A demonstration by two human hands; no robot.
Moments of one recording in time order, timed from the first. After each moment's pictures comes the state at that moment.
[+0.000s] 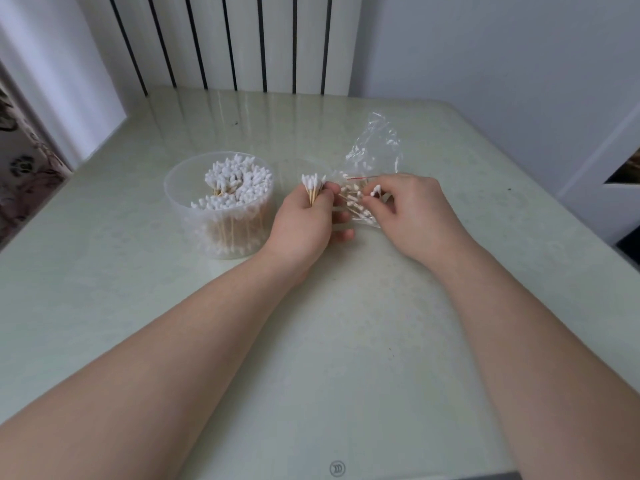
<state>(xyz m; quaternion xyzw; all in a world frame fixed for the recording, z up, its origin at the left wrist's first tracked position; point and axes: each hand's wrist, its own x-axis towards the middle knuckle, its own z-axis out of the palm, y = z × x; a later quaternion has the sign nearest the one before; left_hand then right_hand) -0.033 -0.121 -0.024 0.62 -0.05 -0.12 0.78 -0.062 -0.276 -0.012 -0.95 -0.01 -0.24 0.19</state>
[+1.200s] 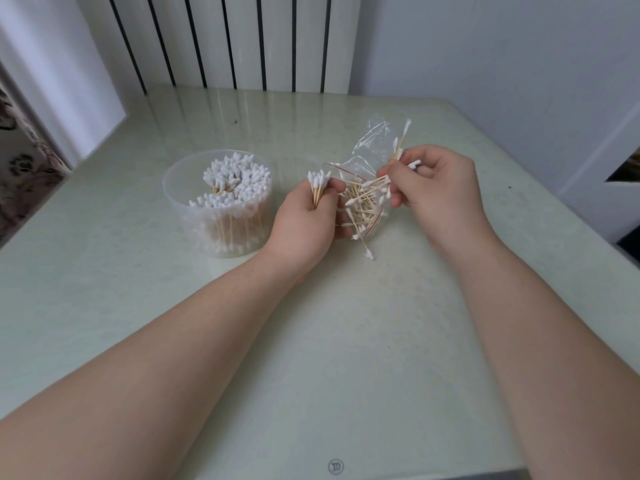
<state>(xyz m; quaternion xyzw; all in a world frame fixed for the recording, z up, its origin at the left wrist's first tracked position) -0.037 -0.121 -0.025 0.65 -0.11 -0.09 0.75 -0.069 -0.274 0.008 -0.75 0.10 -0.27 0.60</state>
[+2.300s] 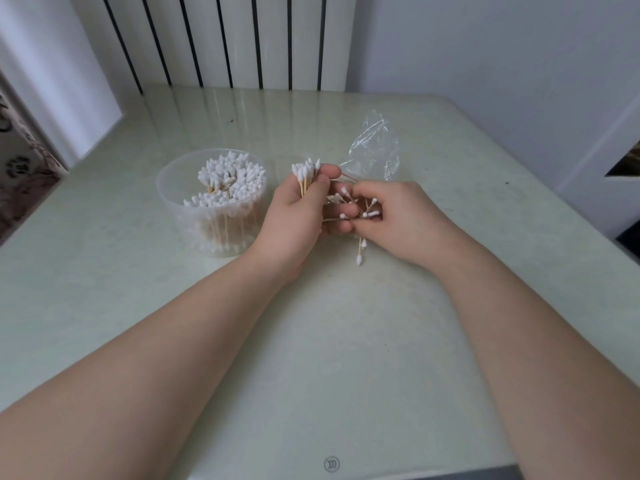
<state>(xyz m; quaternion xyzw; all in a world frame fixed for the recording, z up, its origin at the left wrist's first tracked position) -0.041 -0.116 -0.015 0.56 -0.11 -0.13 0.81 -0.076 -0.268 -0.005 -0.94 -0.04 -0.11 0.32</state>
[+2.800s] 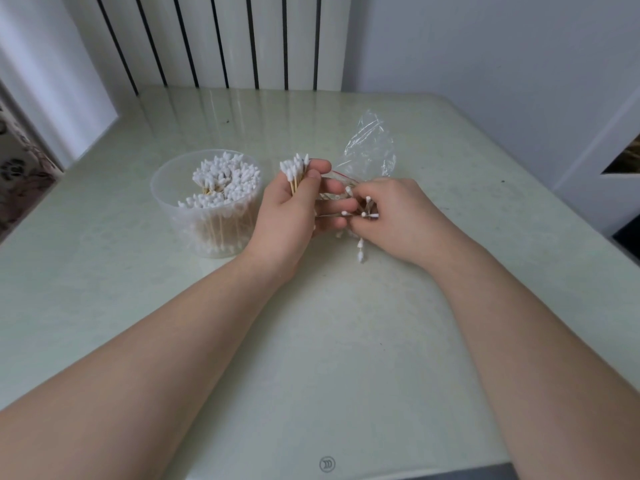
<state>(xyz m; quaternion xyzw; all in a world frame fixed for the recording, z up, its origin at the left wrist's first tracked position) -0.042 -0.114 -0.014 0.55 -0.12 -0.11 0.82 -0.069 -0.271 -0.007 -0.97 -0.03 -0.14 0.21</state>
